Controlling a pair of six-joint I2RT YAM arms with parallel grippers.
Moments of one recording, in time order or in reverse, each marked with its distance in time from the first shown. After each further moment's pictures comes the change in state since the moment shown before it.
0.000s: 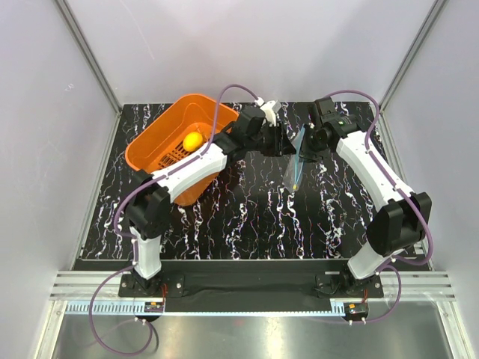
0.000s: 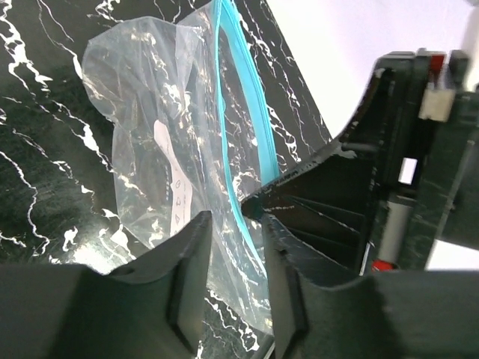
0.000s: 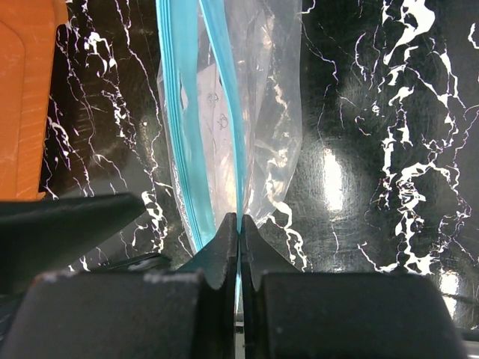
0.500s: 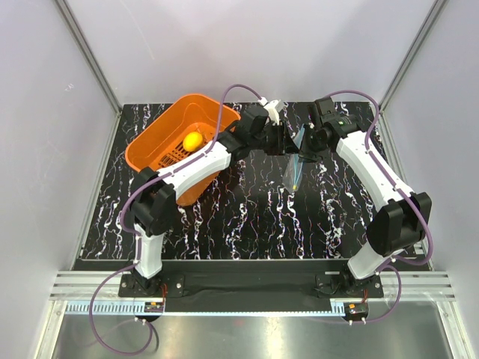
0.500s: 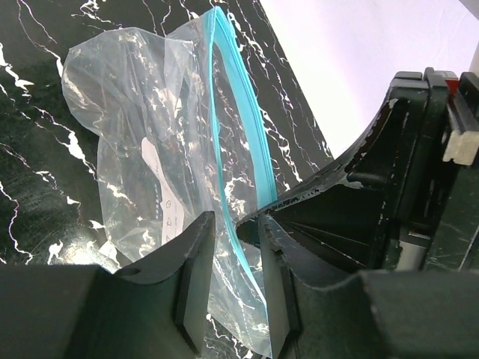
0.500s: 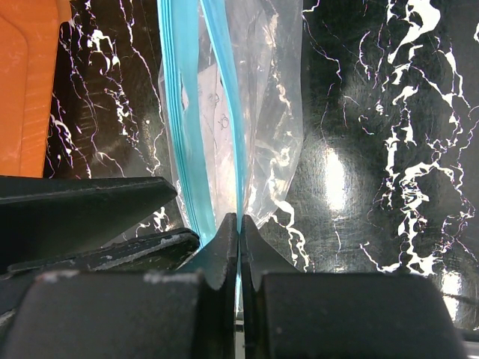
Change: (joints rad) left arm -0.002 0.063 0.054 0.008 0.026 -0.025; right arm 0.000 0.000 0.000 0.000 -0.011 0.000
